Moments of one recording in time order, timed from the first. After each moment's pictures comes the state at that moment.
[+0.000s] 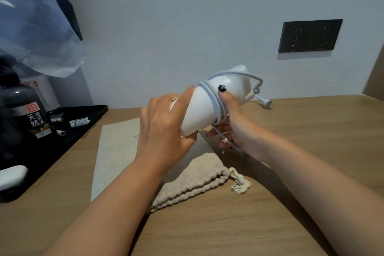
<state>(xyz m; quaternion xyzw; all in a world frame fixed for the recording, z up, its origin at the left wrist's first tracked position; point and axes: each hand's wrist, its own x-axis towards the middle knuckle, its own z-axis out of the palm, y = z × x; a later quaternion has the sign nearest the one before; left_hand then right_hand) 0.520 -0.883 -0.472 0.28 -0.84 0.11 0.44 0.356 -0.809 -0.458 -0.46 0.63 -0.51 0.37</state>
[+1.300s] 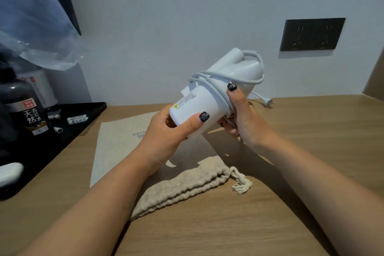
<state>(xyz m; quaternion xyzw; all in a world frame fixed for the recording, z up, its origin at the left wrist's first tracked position) 0.522 -0.876 -0.467 0.23 -0.69 -0.55 0.42 0.355 -0.808 -0.455 -0.52 0.53 -0.61 0.28</state>
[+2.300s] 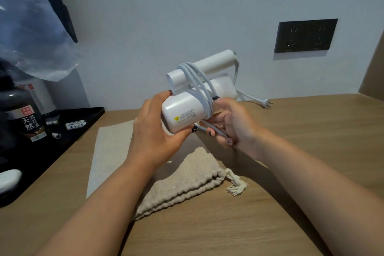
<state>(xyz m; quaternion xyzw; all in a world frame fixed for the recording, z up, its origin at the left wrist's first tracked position) 0.523 -0.895 -0.476 0.27 -0.81 -0.09 0.51 0.354 -0.808 -0.451 -0.45 0.56 -0.53 0.44</state>
